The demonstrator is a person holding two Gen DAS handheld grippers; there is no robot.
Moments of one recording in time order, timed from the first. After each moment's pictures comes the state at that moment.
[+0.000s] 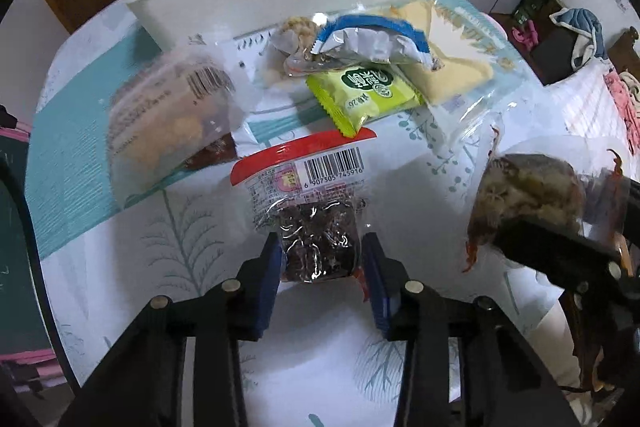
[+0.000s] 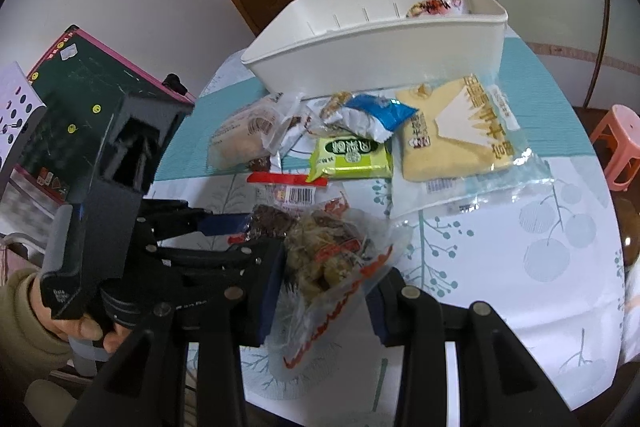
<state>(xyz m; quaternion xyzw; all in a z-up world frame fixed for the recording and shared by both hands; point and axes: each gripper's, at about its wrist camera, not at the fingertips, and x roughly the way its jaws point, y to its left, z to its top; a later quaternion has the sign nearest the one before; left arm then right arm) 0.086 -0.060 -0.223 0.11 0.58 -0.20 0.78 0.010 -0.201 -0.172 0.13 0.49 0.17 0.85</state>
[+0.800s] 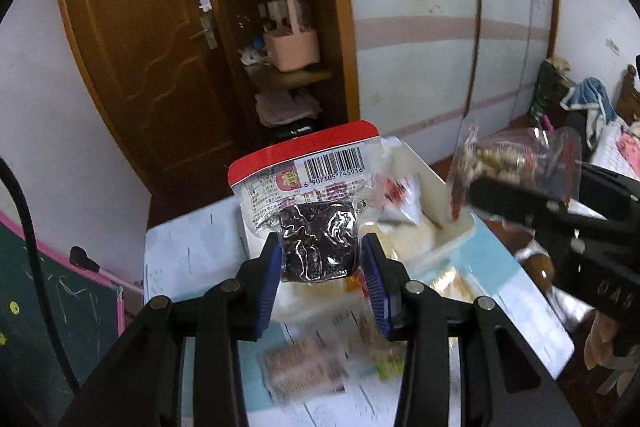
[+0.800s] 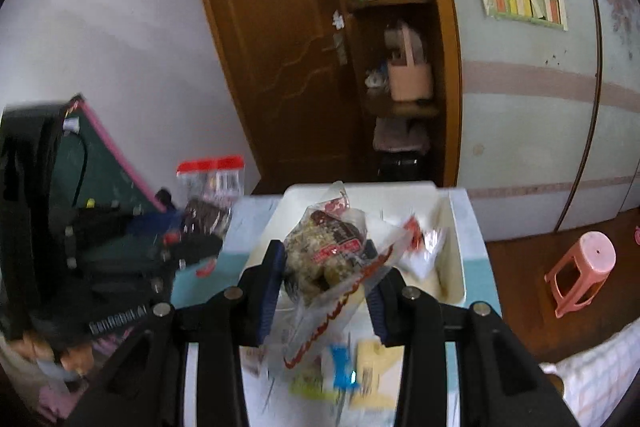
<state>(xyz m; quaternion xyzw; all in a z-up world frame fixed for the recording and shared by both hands) 0.211 -0.063 0.014 0.13 0.36 -0.16 0.91 0.134 -0.234 0.008 0.09 0.31 0.12 0.94</state>
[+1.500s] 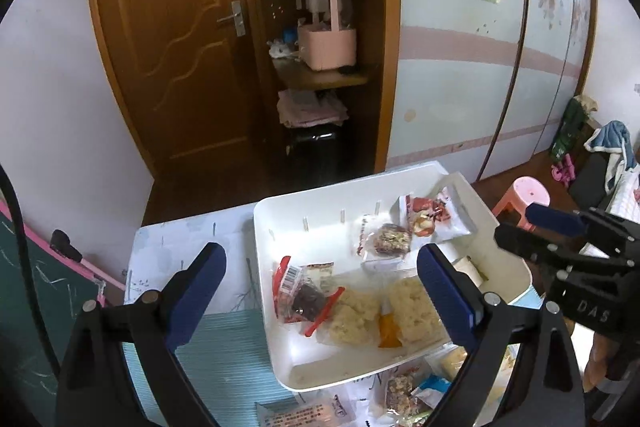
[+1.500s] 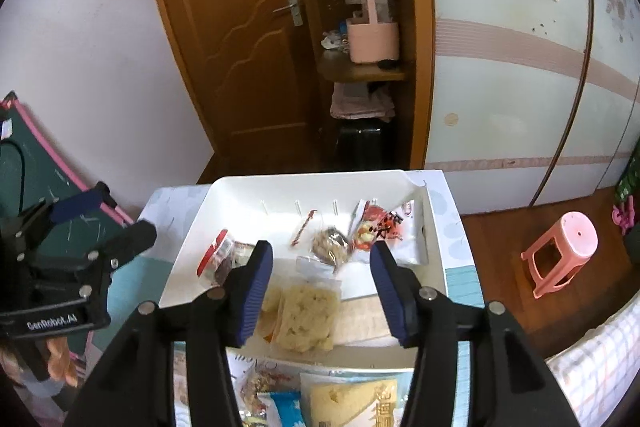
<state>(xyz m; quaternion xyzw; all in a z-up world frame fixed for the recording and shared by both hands) 0.283 -0.039 -0.042 0.07 0.36 -0.13 0.92 0.221 -0.241 -0.050 0.07 0.39 0.06 0.92</state>
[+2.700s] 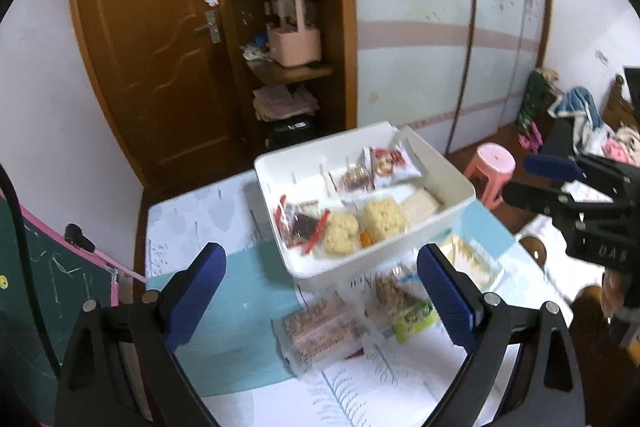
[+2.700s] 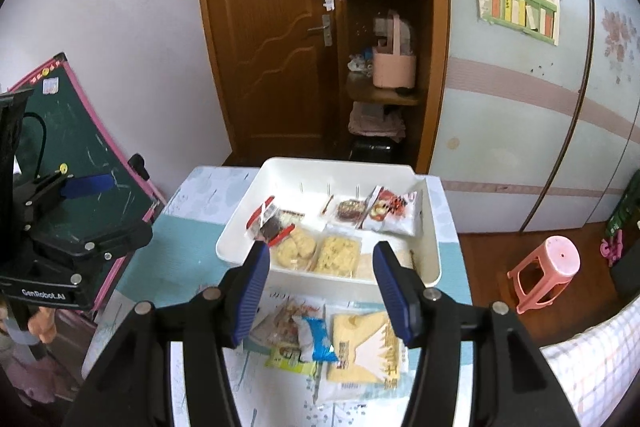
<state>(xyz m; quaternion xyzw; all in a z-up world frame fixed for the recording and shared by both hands) 0.151 0.014 -0.014 0.11 0.37 -0.20 0.90 0.104 -0.206 -0.010 0.02 0.36 0.08 0.93</state>
